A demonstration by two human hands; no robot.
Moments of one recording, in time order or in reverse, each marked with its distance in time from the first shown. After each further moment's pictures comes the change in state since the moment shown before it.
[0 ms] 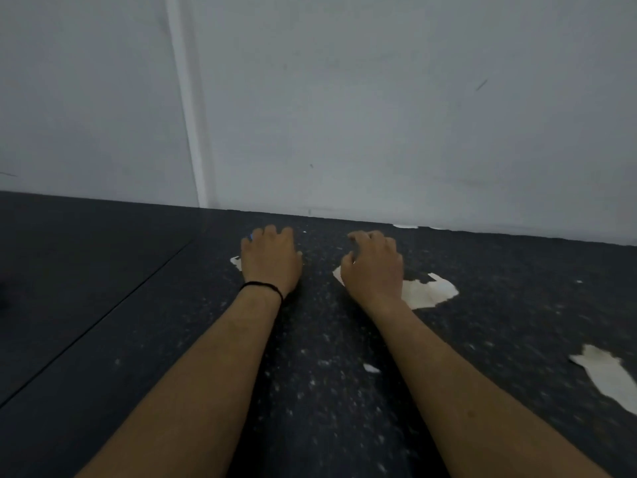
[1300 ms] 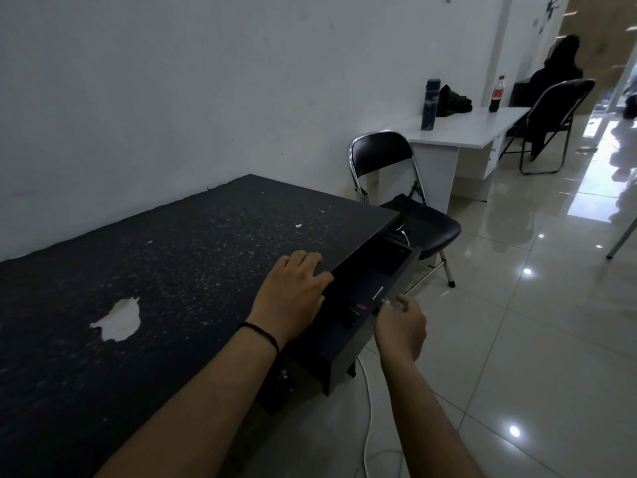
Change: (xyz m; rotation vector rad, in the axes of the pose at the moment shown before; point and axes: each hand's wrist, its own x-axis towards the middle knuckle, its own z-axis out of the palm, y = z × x) left_hand -0.324 0.522 -0.083 -0.266 0.040 1.444; right_hand -0.365 0.396 -0.344 0.334 0.952 1.358
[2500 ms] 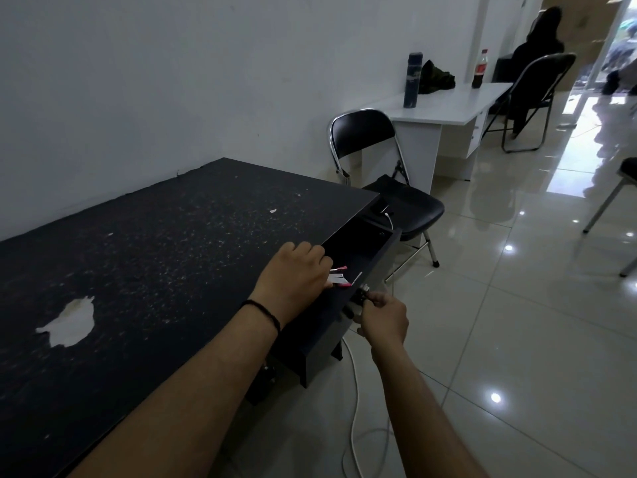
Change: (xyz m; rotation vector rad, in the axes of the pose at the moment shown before) left_hand 0.041 0.029 0.012 0.167 -0.087 0.161; right_hand 0.031 0.032 0.001 0.015 -0.188 0.066
